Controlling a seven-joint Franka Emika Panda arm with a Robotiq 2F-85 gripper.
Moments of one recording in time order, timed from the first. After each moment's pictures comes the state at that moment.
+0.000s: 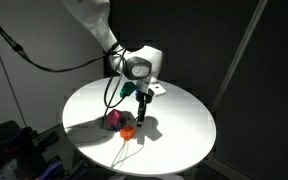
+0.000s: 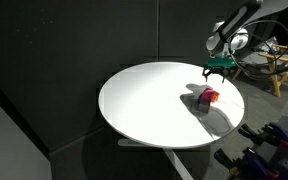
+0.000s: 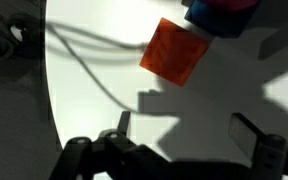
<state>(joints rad) -0.12 0.53 -0.26 -1.98 0.07 2.38 0.63</state>
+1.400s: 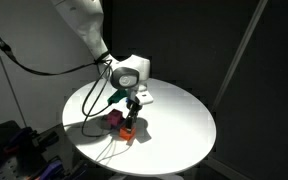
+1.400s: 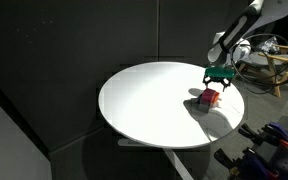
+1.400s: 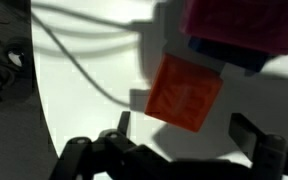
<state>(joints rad) -0.08 0.53 -0.26 -2.13 0.08 2.54 0.81</state>
